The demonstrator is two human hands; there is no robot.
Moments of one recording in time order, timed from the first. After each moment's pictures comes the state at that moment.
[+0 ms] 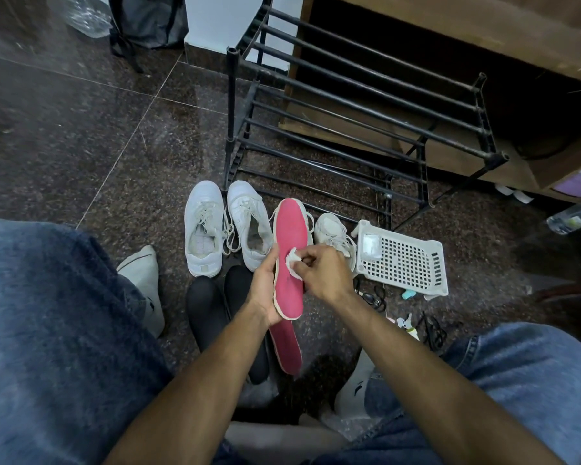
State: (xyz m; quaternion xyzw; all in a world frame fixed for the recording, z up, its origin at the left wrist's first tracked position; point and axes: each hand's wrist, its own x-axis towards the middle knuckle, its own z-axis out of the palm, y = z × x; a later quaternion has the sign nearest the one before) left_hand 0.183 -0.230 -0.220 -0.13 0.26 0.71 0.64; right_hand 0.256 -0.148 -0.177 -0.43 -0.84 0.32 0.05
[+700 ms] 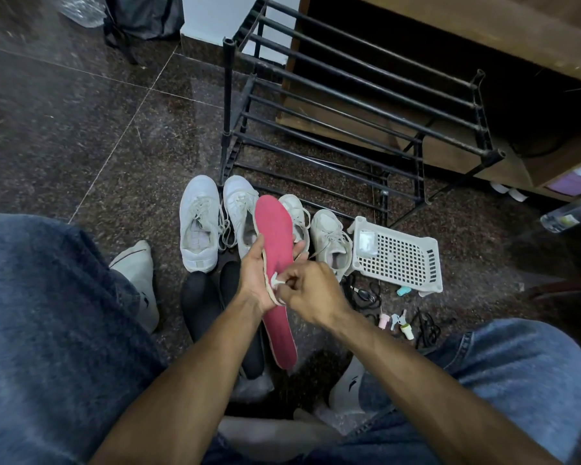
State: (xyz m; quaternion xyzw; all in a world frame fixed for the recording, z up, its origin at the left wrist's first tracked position) left_hand 0.170 -0.224 -0.223 -0.16 0.23 0.73 0.62; right_hand 0.270 -0.181 -0.160 -0.33 -0.89 0.32 0.00
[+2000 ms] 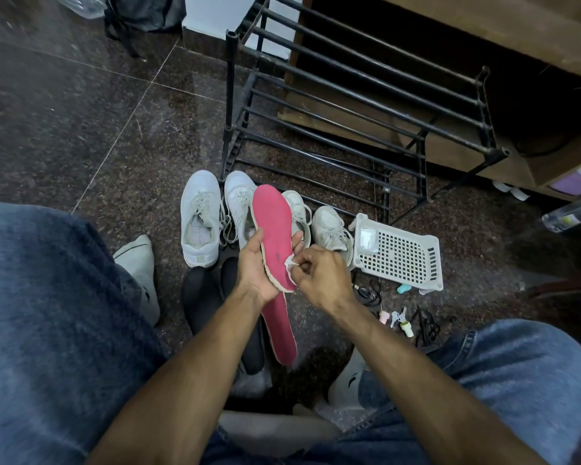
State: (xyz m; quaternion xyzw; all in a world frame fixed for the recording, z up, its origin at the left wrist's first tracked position) left_hand 0.166 -0.226 -0.212 -0.17 0.23 0.74 0.60; right_hand 0.271 -0.166 -0.167 -0.37 -0.89 0.26 0.05
